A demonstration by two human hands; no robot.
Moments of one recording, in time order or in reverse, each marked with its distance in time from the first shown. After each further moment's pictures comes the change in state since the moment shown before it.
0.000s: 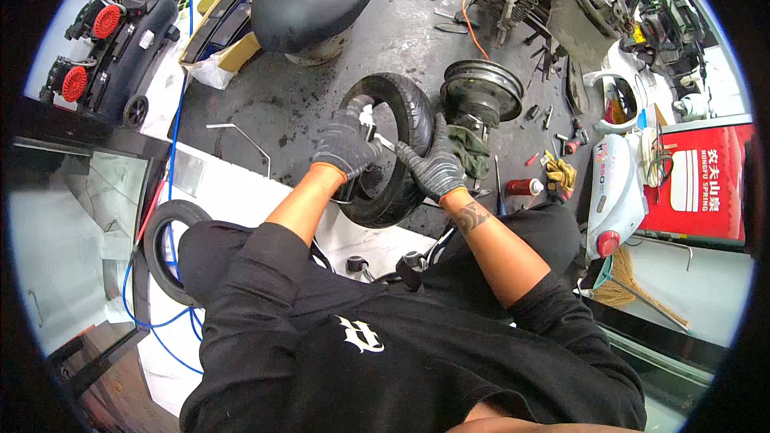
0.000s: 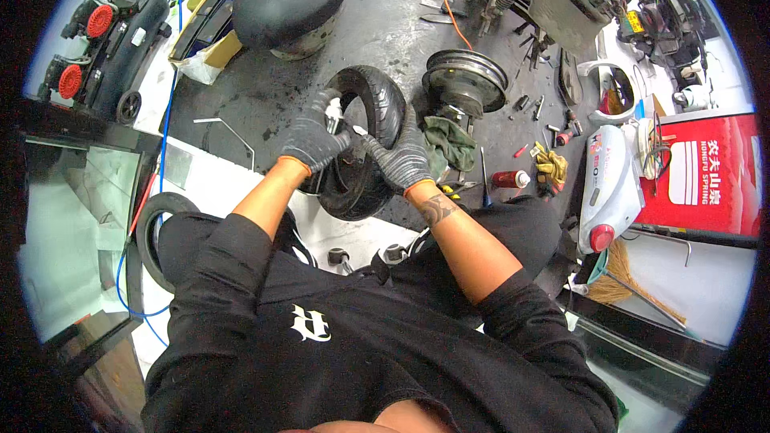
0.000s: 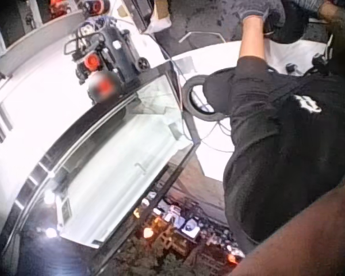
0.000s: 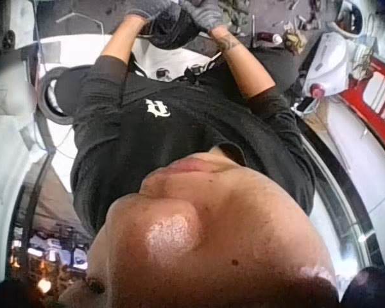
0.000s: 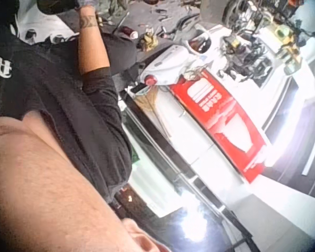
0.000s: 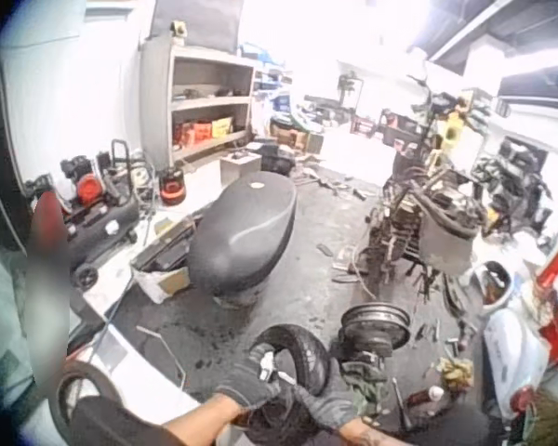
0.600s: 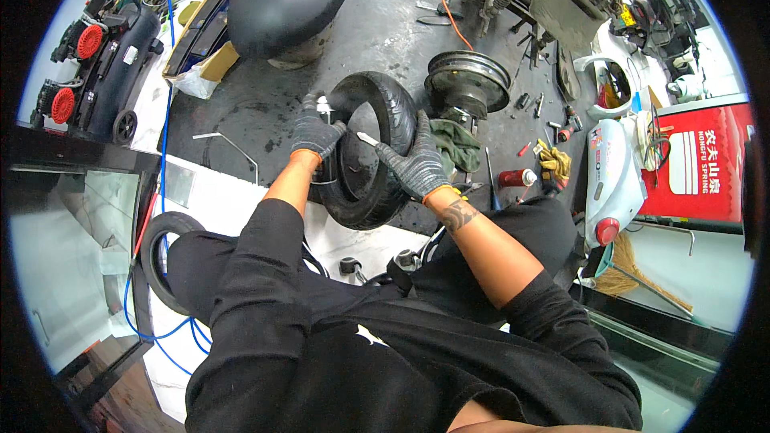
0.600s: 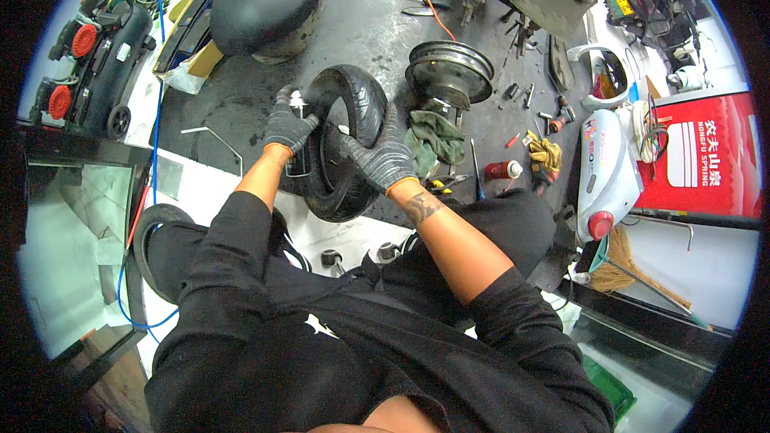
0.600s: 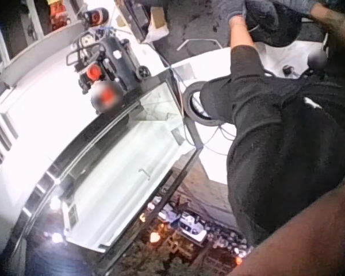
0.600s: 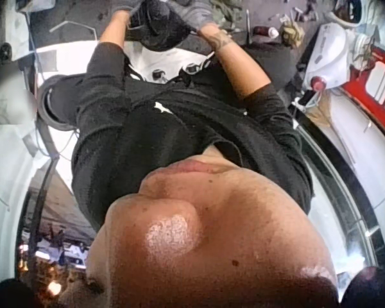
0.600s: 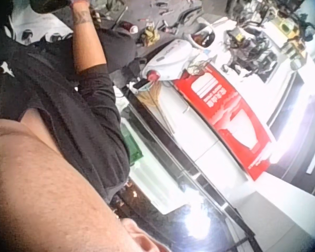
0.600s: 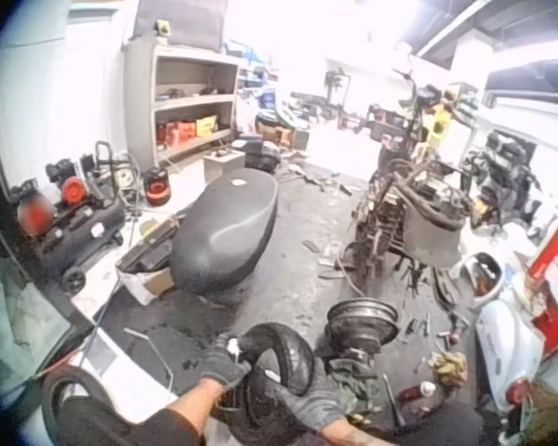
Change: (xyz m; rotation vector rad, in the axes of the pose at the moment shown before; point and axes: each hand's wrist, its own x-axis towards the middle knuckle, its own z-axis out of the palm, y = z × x) left_hand 0.033 -0.062 0.026 -0.038 0.054 -0.236; right_hand 0.003 0.014 0.008 0.113 0.022 -0.011
